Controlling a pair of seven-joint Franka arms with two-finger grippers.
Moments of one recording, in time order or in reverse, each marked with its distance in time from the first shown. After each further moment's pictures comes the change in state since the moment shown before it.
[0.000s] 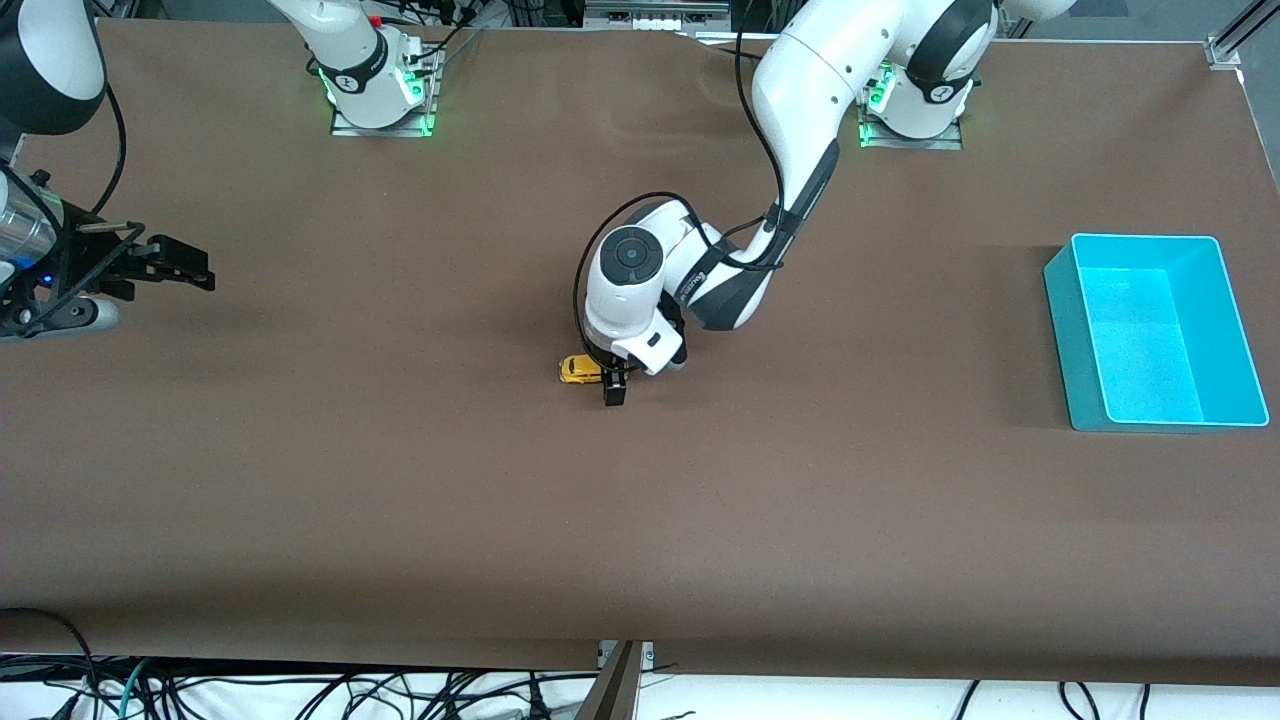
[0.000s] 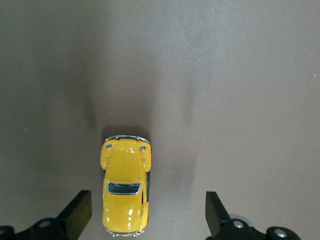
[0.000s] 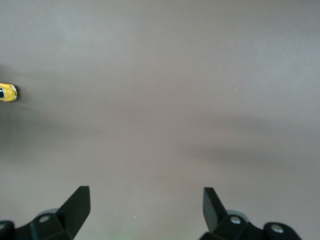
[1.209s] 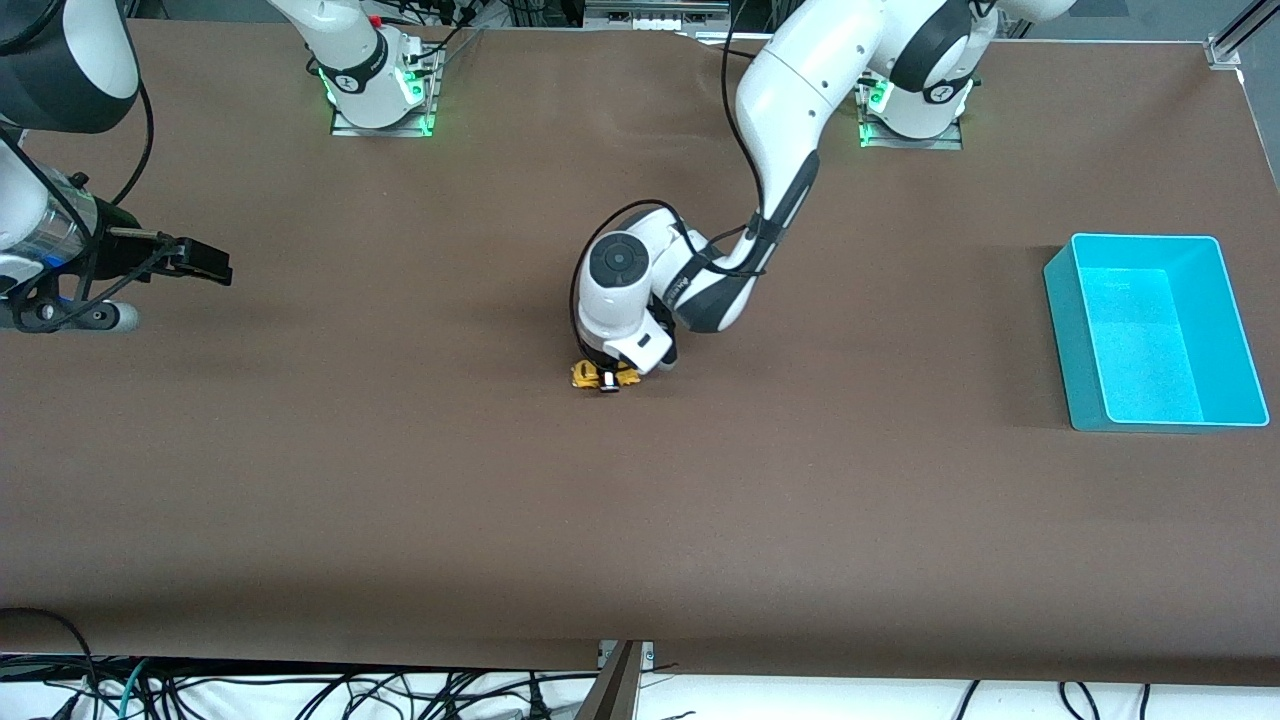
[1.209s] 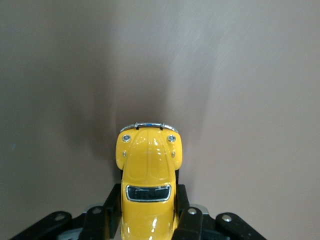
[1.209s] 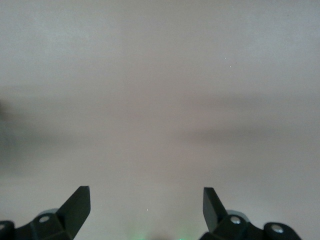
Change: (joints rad) left arm -0.014 0.043 0.039 0.035 0.000 -0.058 -0.003; right arm 0.040 0.004 0.001 -0.011 -0.033 -0.026 0.185
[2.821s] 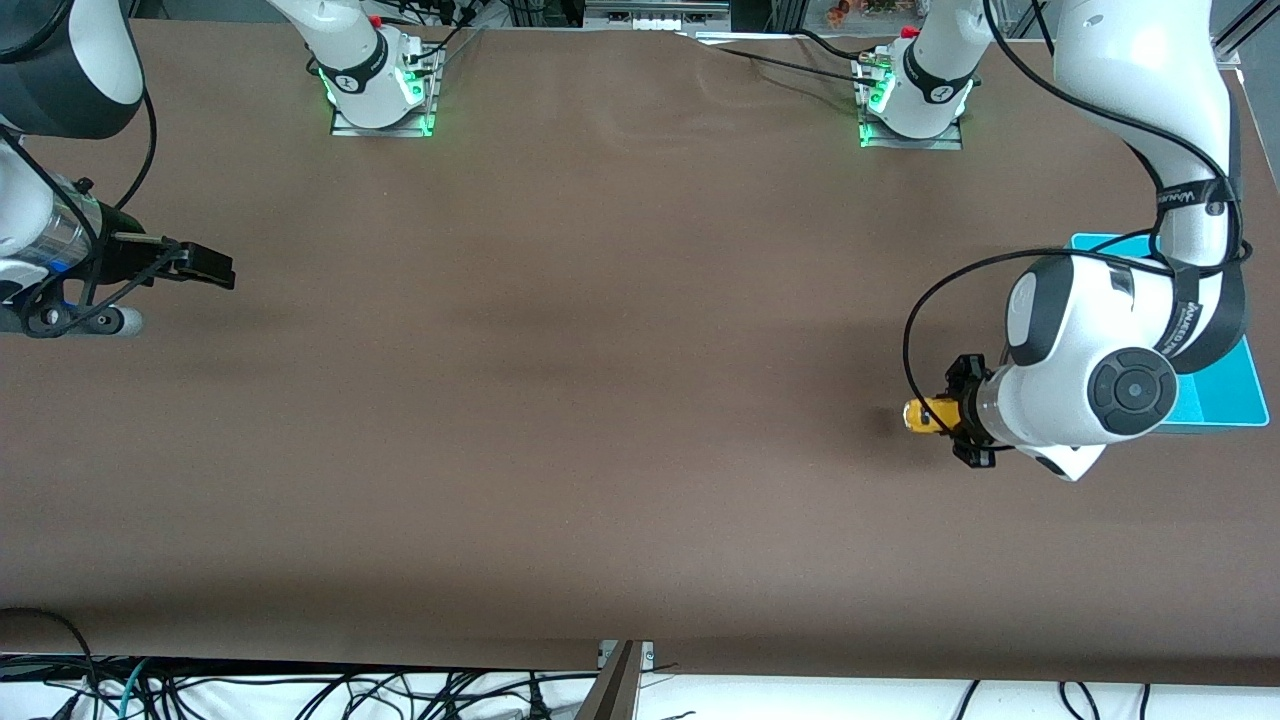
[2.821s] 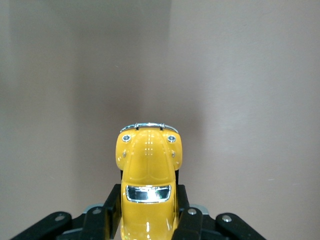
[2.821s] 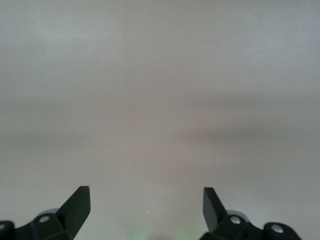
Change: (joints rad) left arm 0.567 -0.457 0.066 -0.280 0.007 -0.496 0.757; right arm 0.003 0.006 0.000 0.007 -0.001 0.006 0.001
